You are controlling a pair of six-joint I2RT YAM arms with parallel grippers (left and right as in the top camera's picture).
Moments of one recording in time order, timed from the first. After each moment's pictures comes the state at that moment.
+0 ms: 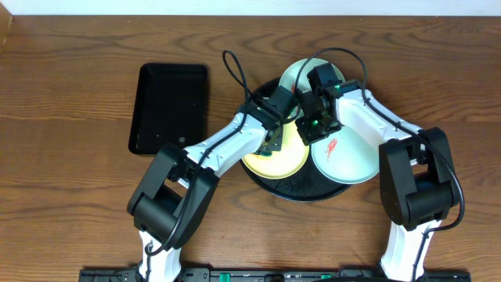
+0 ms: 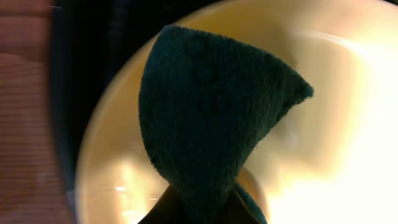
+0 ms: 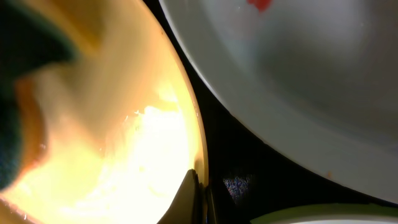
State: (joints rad) left arm -0.63 1.99 1.35 -0.70 -0.18 -0.52; right arm 0.34 2.05 1.39 -0.80 -0.23 -0.08
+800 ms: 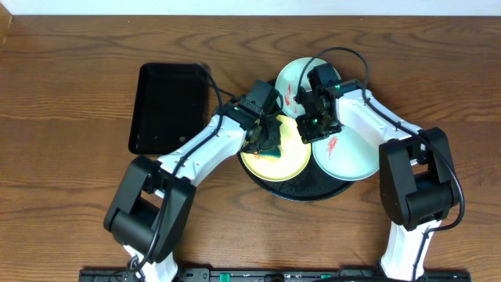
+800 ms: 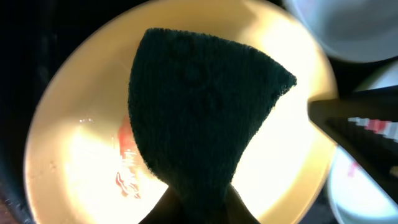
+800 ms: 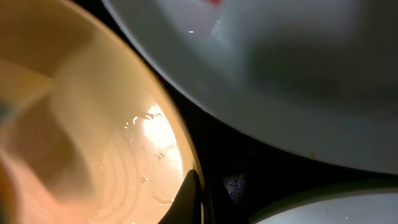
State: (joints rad) left arm -0.56 1.87 1.25 -0.60 0.18 -0.70; right arm 0.34 2.05 1.39 -0.79 -0.21 0.03
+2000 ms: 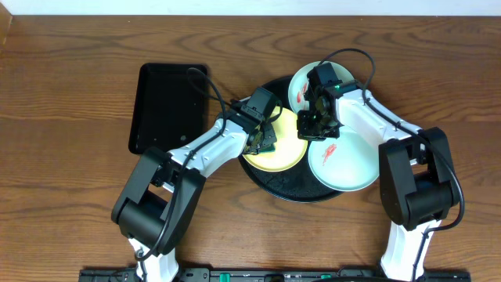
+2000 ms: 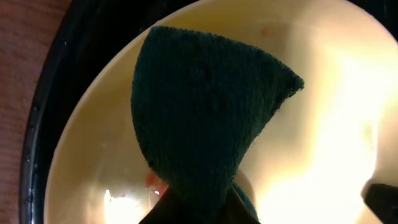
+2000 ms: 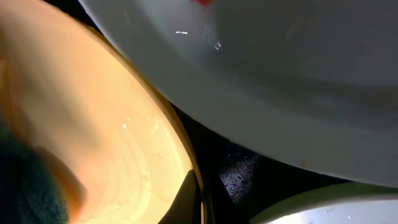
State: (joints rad) left arm -0.56 1.93 1.19 -0.48 0.01 -0.87; right arm 0.34 2.05 1.39 -0.79 -0.21 0.36
